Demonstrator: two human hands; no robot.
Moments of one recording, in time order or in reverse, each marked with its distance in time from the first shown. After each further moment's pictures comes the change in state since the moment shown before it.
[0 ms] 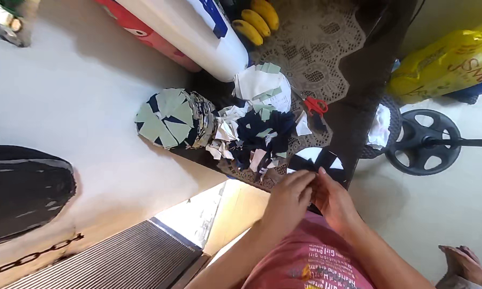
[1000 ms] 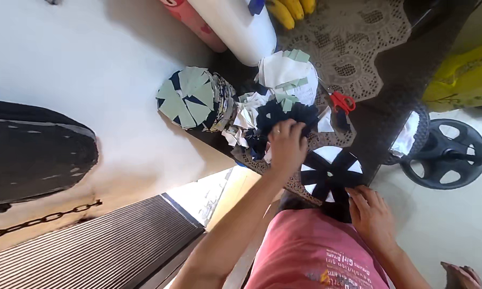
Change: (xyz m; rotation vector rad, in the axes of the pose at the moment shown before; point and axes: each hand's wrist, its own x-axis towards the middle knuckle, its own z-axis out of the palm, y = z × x) left_hand 0.078 -0.072 -0.008 0.359 0.029 -0.273; right_hand 0.006 0.053 -0.107 -1.655 0.276 -0.992
